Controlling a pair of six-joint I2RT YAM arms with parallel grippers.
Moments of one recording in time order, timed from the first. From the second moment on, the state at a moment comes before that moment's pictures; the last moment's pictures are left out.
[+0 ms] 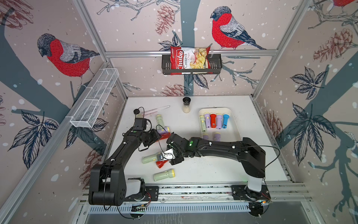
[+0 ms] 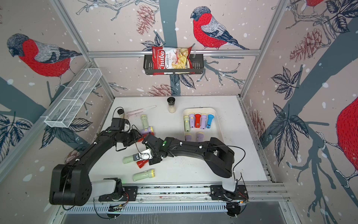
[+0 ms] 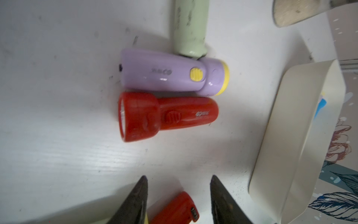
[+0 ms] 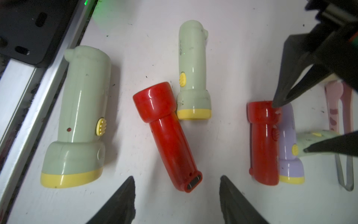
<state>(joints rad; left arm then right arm) -0.05 1.29 0.78 -0.61 0.39 -0.59 1.24 1.93 1.42 -0.46 -0.11 -0.80</state>
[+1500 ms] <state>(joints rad) -0.04 1.34 0.81 -0.67 0.36 -0.60 1.19 2.19 1.65 -0.75 -0.13 -0.89</state>
